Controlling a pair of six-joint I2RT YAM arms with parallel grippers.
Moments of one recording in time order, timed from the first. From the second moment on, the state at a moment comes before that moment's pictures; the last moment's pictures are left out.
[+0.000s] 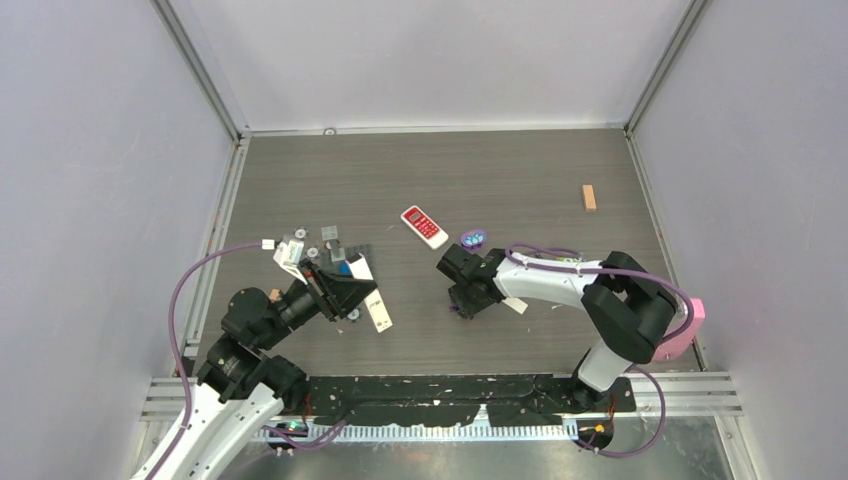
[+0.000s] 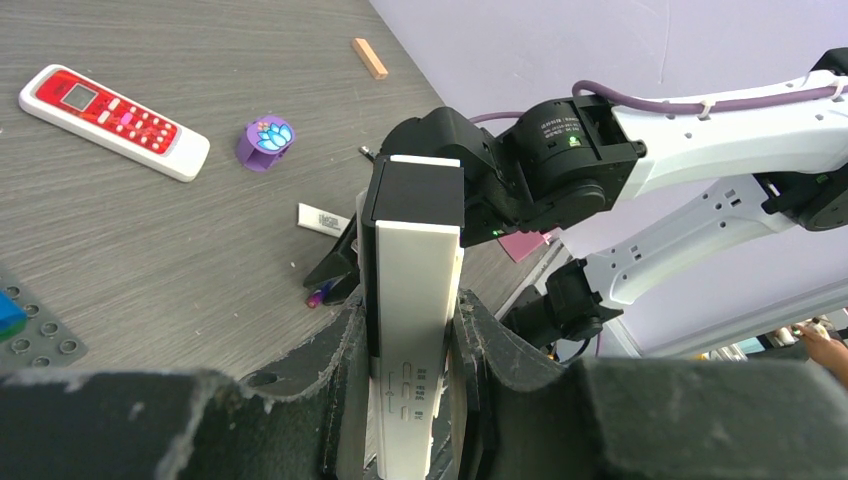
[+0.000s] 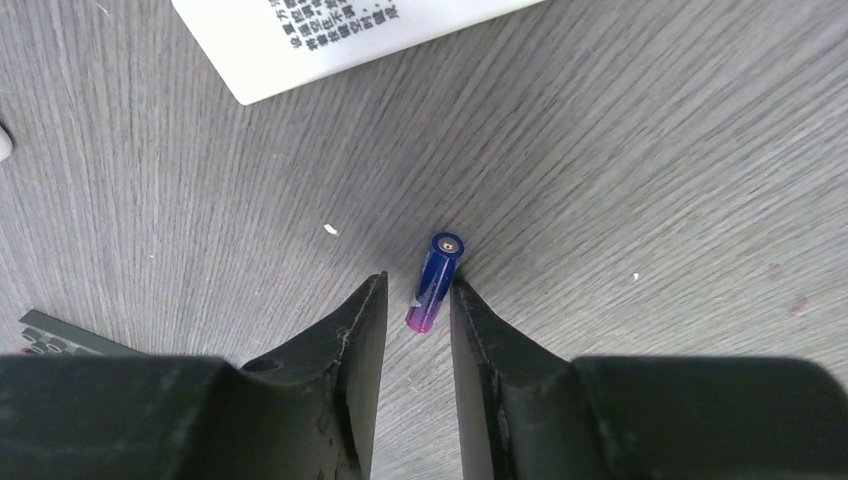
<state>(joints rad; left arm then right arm) -0.56 0.28 0.49 -0.21 0.30 -0.68 0.89 1.63 0.92 -0.65 0.21 1.96</state>
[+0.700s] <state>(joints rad) -0.56 0.28 0.48 -0.21 0.30 -0.70 0.87 1.67 0.99 -0.68 0.22 1.72</state>
